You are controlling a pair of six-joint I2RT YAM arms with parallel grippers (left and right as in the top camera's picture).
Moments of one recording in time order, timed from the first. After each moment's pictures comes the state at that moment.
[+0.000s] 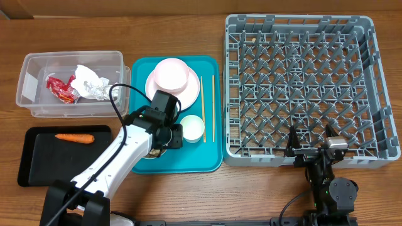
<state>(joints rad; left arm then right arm) -0.37 1.51 0.89 -0.73 0.08 -0.39 0.02 0.02 0.02 -0.04 -0.04 0.07</state>
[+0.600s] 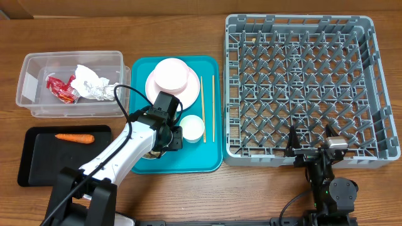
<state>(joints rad) -0.37 1.58 0.89 -0.73 0.06 -0.40 0.02 0.02 0.02 -0.03 -0.04 0.07</state>
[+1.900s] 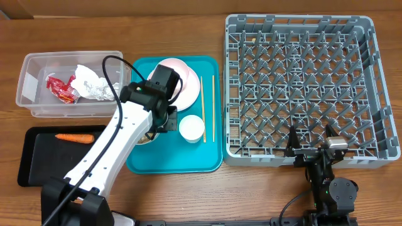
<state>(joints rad) -0.36 1.58 1.27 -1.13 -0.11 -0.39 0.02 0.02 0.02 -0.04 -0.04 0.07</state>
